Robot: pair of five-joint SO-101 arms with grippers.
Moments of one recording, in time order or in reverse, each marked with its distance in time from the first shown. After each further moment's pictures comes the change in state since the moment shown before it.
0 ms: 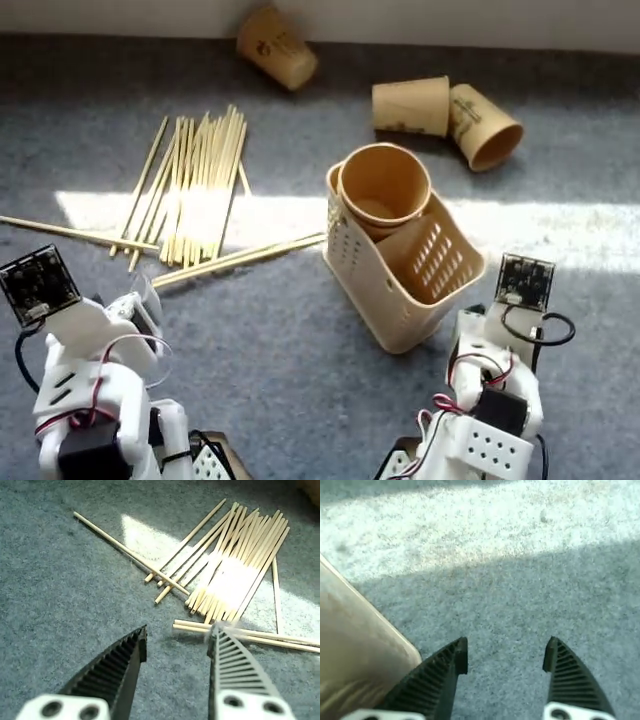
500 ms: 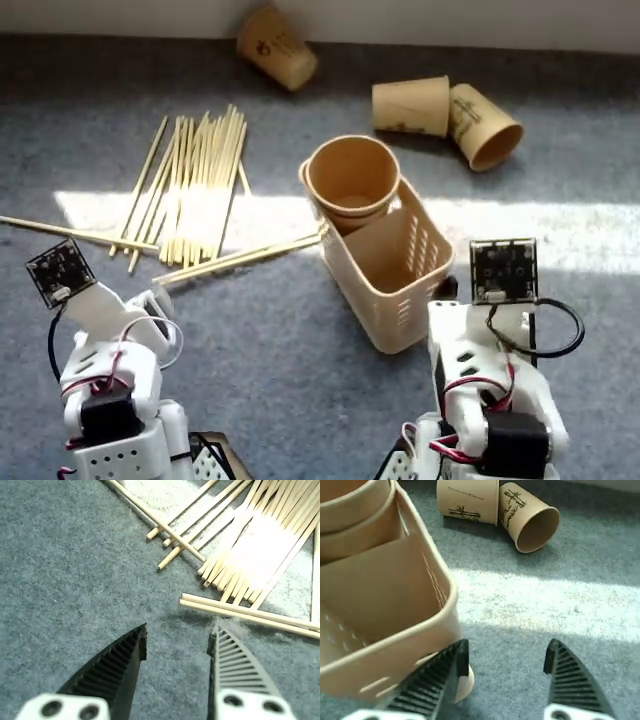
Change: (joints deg) left arm 0.0 -0.8 18.9 -10.2 6.1; right arm -18.6 6.3 -33.1 22.2 0.0
